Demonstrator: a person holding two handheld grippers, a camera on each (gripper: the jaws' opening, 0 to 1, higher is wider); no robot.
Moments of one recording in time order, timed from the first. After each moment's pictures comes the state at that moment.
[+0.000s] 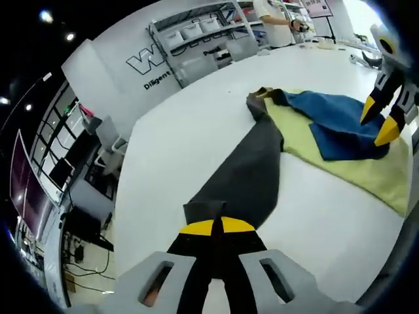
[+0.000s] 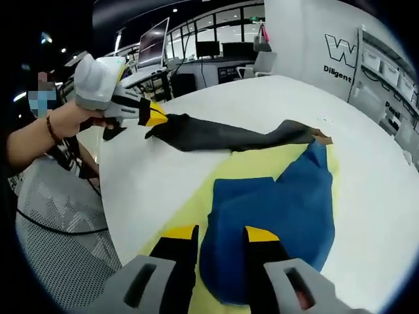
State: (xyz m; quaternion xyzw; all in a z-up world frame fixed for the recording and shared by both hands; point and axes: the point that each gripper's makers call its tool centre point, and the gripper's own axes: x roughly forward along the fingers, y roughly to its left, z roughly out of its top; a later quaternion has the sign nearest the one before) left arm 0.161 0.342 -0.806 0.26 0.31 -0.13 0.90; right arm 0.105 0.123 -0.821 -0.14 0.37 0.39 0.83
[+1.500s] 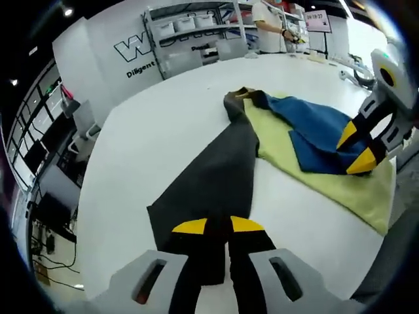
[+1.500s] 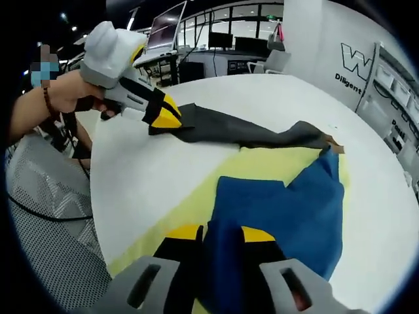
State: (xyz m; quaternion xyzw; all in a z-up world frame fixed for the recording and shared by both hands) left arm 0.159 0.312 -0.824 0.18 0.35 -0.18 0.90; right arm 0.110 0.136 -0.843 -0.21 0.37 0.40 0.81
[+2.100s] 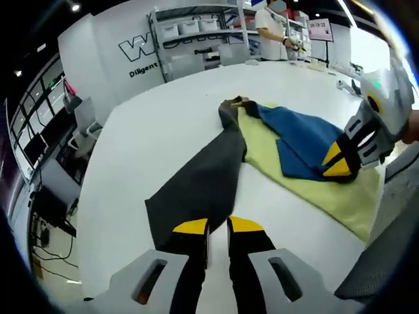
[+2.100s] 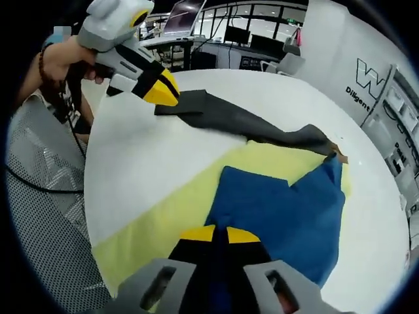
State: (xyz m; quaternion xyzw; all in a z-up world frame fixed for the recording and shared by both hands) left arm 0.135 0.304 -0.808 0.16 0.35 -0.18 0.91; right arm 0.110 0.132 -0.853 -0.28 0.35 0.41 0.79
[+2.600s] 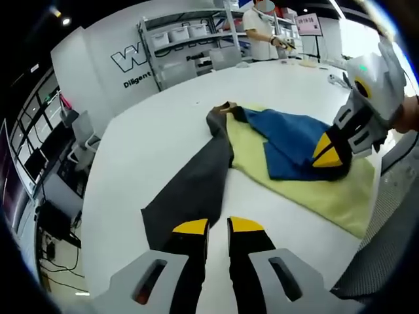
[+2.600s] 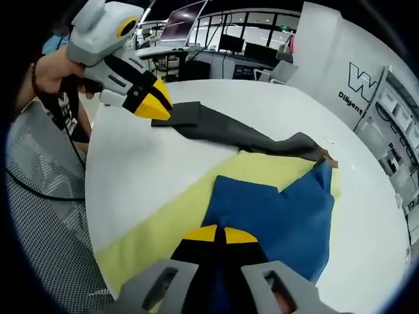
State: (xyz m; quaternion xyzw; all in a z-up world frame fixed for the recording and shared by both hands) left arm 0.128 0.286 -0.799 0.19 0.32 -0.20 0.91; right arm 0.114 0.129 -0.833 -0.26 0.33 0.40 0.82
